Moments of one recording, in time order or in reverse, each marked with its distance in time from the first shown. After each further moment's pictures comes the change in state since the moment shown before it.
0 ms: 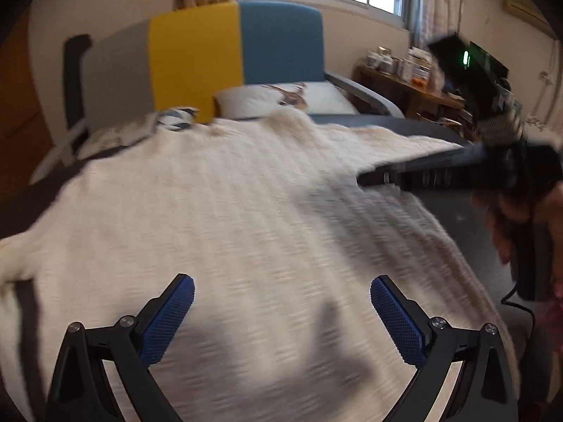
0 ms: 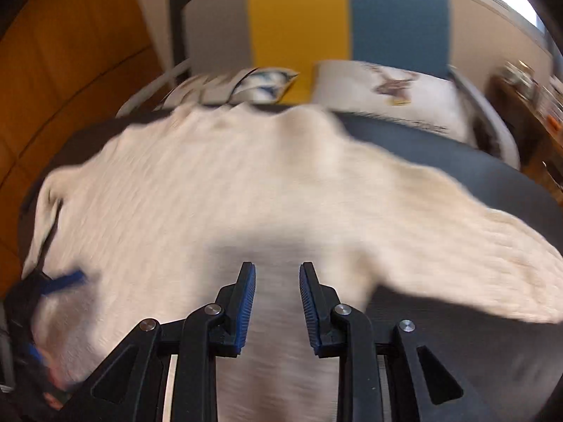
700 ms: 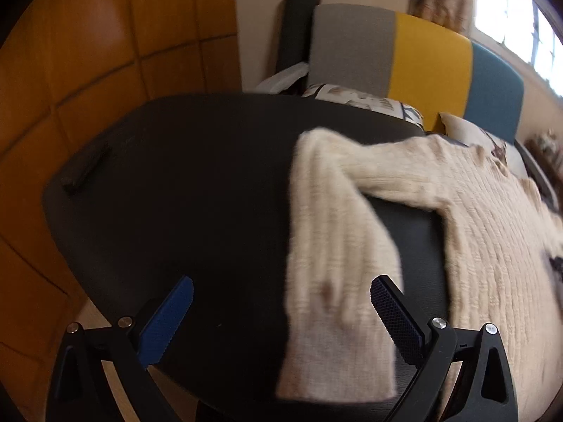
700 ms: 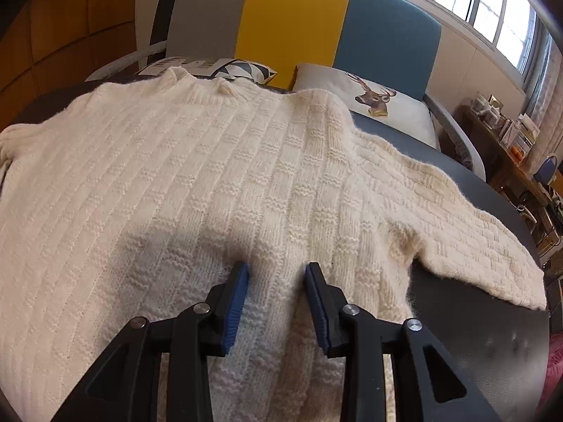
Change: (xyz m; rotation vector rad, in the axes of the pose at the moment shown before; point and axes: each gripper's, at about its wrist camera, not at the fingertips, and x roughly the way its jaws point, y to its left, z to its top) left arm -0.121 0.314 -0.126 -0.478 0.049 0.411; right arm 0.032 0.034 -0.019 -0.045 -0.055 -0.245
